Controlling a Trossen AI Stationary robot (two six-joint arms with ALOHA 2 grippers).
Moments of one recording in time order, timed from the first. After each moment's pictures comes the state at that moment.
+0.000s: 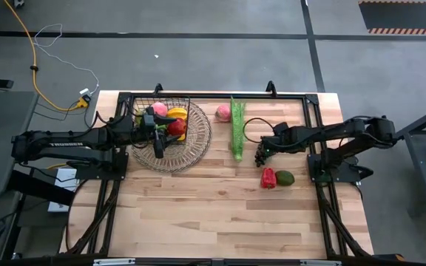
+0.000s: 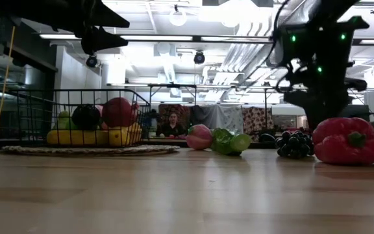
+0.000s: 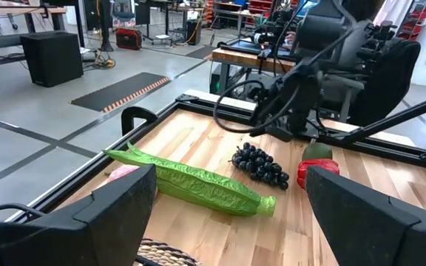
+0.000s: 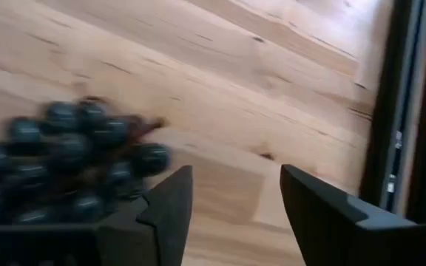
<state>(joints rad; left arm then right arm) 0.28 0.72 0.46 0.12 -0.14 -0.12 -0.11 1.35 0.73 -0.98 0.50 1.10</state>
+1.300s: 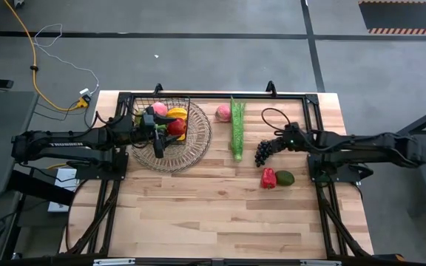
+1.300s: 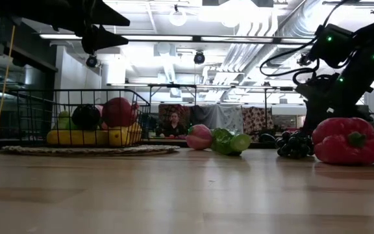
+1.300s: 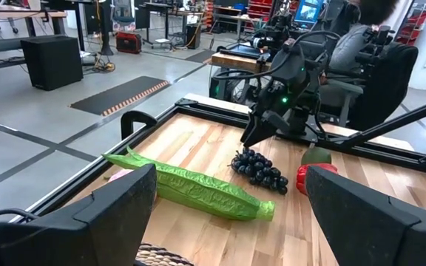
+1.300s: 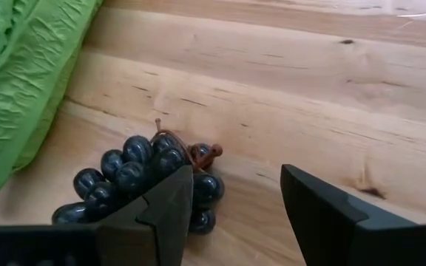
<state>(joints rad) 0.28 0.72 0.46 0.14 -0.14 -0.12 -0.32 0.86 0.29 -0.39 0.28 0.89</state>
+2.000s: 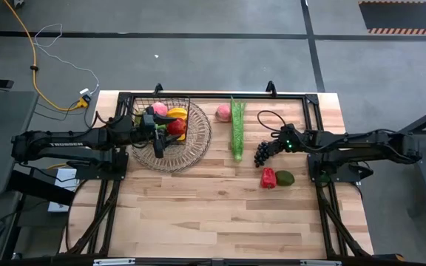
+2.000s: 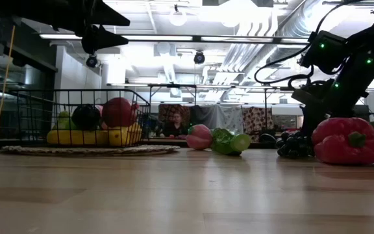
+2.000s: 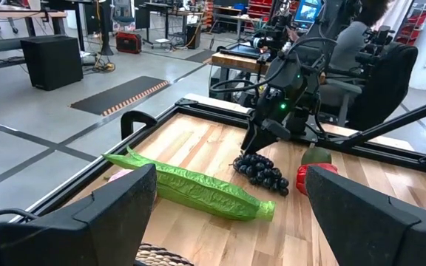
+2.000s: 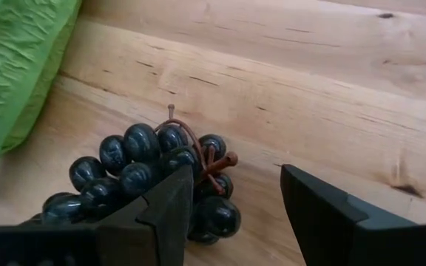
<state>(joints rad) 0.28 0.72 0.46 0.14 -0.14 -0.12 -0.32 0.97 0.29 -0.32 0.22 0.87</state>
